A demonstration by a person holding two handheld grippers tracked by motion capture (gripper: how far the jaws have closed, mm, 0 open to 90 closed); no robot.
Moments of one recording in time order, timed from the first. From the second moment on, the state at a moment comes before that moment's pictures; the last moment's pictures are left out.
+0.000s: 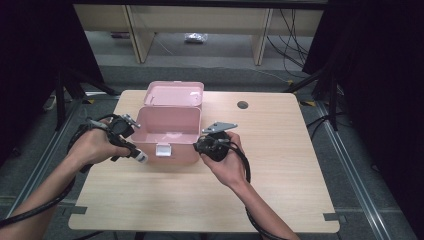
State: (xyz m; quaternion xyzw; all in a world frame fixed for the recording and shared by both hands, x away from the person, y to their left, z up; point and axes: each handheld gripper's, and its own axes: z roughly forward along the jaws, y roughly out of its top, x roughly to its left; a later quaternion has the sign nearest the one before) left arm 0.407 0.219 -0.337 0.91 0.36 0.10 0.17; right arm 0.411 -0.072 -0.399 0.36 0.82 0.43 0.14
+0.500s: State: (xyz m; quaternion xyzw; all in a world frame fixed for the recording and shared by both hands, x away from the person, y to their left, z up) left arm 0.407 0.221 -0.324 0.91 0.37 0.11 0.17; right arm 0.411 -0.072 -0.399 0.36 0.82 0.42 0.14
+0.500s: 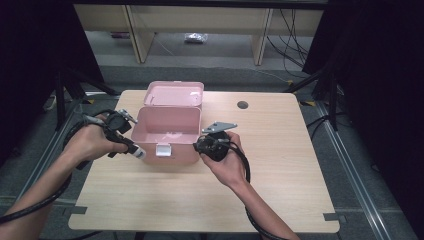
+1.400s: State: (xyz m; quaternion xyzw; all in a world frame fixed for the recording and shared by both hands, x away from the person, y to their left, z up) left arm 0.410 0.221 -0.309 0.90 0.37 0.12 0.18; right arm 0.410 -0.070 -0.399 0.37 0.82 0.42 0.13
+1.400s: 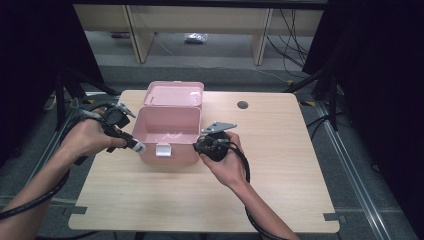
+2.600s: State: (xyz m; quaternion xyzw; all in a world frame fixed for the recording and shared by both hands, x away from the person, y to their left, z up) left arm 0.429 0.226 -0.294 0.89 0.39 0.14 0.19; right arm 0.408 -0.071 -0.398 0.37 0.82 0.42 0.13
